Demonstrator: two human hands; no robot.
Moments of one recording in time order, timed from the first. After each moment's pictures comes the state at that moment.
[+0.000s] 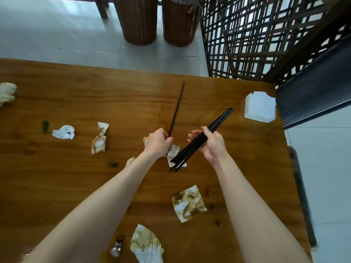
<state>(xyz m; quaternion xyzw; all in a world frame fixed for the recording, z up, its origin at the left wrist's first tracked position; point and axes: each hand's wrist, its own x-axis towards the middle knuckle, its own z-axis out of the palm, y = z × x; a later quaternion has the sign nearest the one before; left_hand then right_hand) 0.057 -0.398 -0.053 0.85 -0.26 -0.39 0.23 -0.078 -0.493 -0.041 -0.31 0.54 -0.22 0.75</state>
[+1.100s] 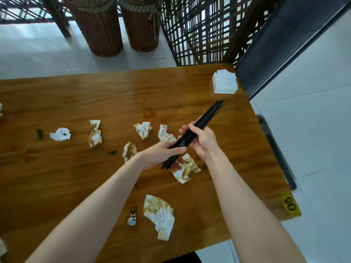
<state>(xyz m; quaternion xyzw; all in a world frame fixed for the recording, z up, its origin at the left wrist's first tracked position) 0.004 -0.312 0.010 0.57 -0.31 -0.72 0.24 -0.135 -0.397 0.003 -0.28 0.51 -0.32 0.75</state>
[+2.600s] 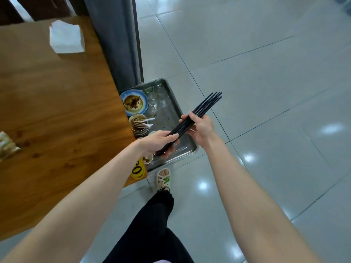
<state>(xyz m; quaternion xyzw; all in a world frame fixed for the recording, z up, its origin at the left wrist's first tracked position) -0.520 -0.455 -0.036 0.54 -0.36 -0.74 0.18 -0.670 -0.518 -0.021 -0.28 0.59 -0.35 0.67</state>
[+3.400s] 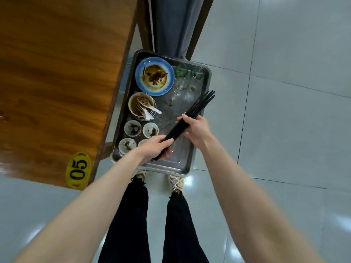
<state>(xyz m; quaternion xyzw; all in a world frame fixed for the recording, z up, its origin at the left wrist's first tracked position) -0.569 -0.522 -0.177 0.66 -0.08 -0.66 0.36 -0.641 -0.667 -0.183 -0.36 0.56 -0.03 0.75</state>
